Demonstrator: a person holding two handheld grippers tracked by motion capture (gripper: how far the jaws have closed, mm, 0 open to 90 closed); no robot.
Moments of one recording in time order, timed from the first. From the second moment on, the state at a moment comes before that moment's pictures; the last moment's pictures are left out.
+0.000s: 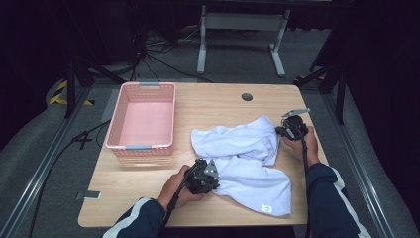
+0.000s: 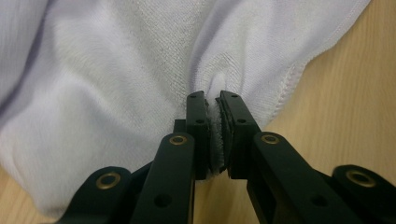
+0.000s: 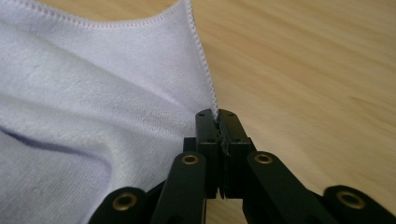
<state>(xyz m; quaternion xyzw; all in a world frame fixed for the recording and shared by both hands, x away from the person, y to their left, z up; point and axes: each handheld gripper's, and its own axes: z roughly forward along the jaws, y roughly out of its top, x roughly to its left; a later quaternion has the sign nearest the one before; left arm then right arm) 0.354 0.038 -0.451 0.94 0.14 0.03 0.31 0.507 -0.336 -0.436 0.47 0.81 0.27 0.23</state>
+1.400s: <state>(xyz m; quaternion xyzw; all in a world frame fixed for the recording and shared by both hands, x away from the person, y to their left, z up) 0.368 0.027 -0.459 0.93 0.17 0.06 0.33 0.459 -0.229 -0.428 0.24 0.92 0.30 0.10</state>
